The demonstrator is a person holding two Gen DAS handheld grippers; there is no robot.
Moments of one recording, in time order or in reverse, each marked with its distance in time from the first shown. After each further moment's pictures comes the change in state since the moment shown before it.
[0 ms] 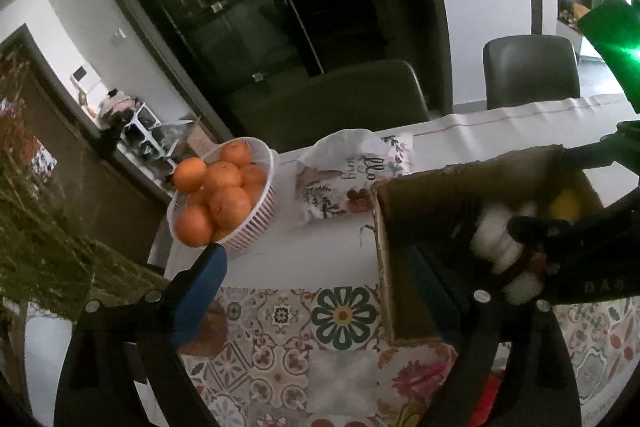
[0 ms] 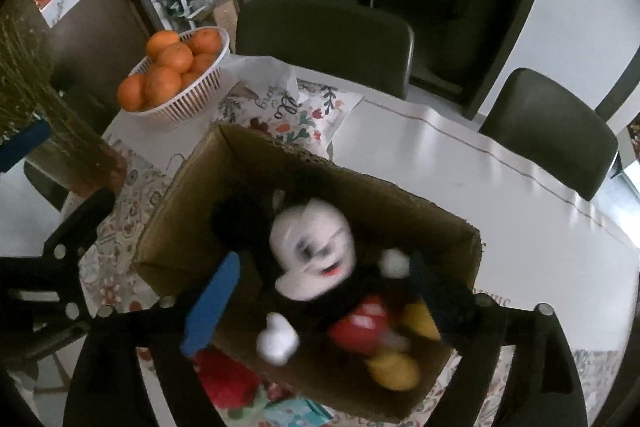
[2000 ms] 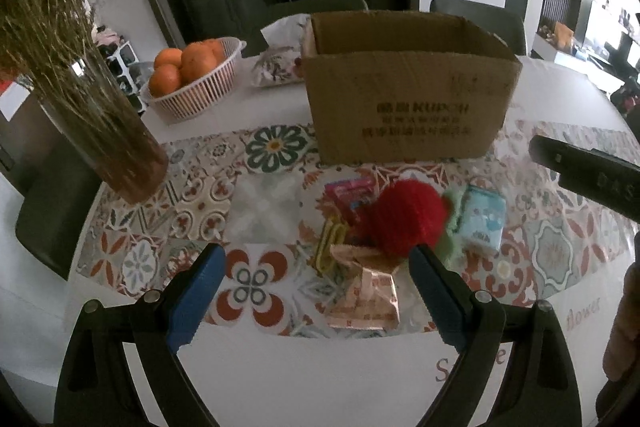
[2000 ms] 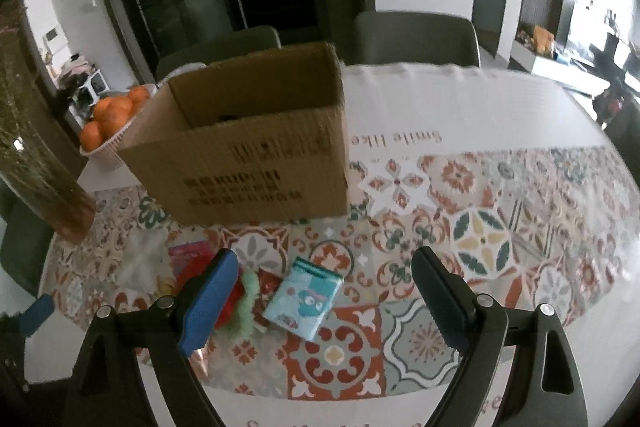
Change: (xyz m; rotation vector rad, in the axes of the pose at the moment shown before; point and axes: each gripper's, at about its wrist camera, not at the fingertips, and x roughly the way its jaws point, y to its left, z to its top) left arm -0.066 -0.048 -0.212 -0.124 0.056 -0.160; right arm -0.054 0.028 -0.225 0.433 -0.281 -0.213
